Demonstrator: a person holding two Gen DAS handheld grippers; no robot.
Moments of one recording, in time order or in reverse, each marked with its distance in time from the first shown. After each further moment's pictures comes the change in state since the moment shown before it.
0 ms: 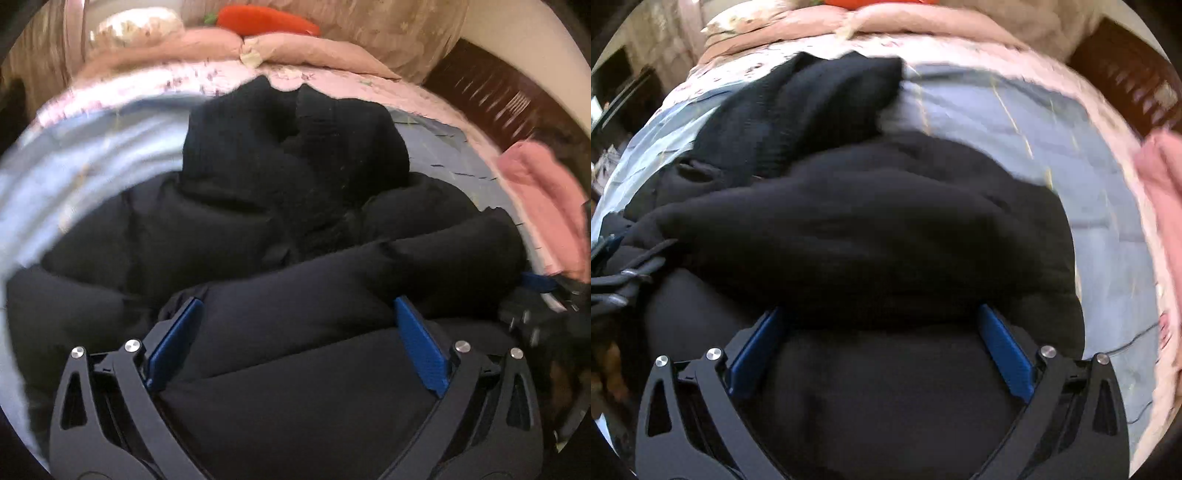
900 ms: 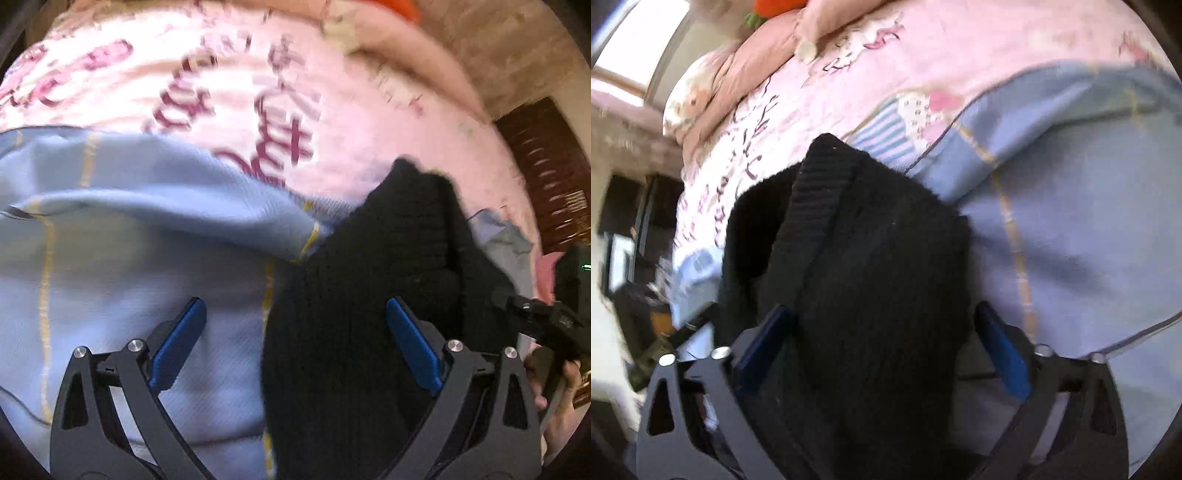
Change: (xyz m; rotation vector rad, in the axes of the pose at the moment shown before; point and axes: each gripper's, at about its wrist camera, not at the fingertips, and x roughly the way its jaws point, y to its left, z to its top) left arm 0.179 0.127 0.255 -0.273 0.224 0.030; right arm 0.144 0.033 0.294 0.232 0.153 0.346
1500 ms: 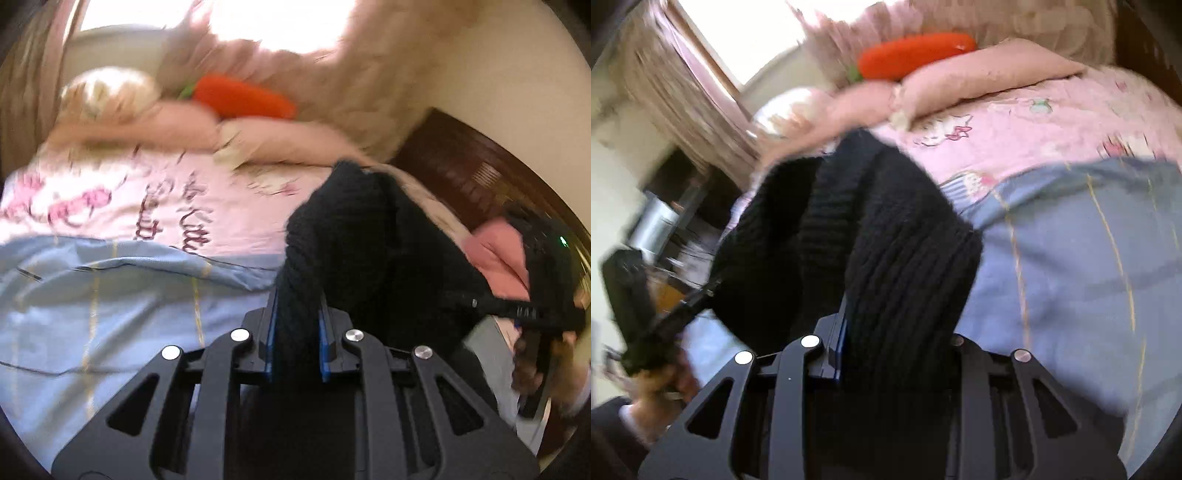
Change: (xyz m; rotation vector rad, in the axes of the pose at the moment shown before) left arm -0.201 -0.071 -0.158 0.370 -0.485 -0.195; right arm -0.178 0.028 -0.175 -0.240 -0.315 0.159
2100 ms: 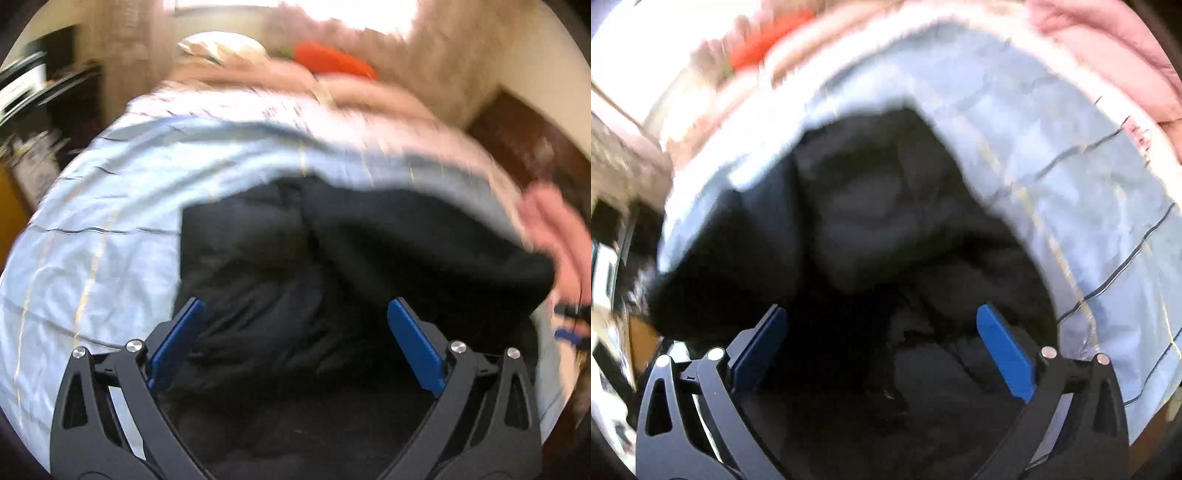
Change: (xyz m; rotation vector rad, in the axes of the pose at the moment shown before) left arm -0.183 -0.058 -0.179 -0.207 0.091 0.382; right arm -0.168 -0.002 -0.205 0.328 0.006 -0.399
